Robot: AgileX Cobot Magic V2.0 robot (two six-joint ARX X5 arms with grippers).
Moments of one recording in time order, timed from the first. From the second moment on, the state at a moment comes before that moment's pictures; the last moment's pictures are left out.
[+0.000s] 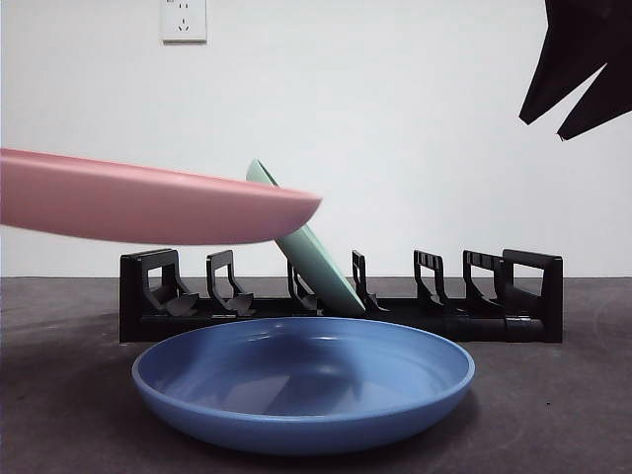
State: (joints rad) left arm -0.39 0.65 0.65 -0.72 0.16 -0.63; right arm 0.25 1.07 0.94 -0.64 -0.33 -0.10
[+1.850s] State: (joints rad) left arm -0.69 1.28 0.63 -0.25 -0.03 -0.73; right arm 0.27 1.07 0.94 -0.64 -0.33 -0.10
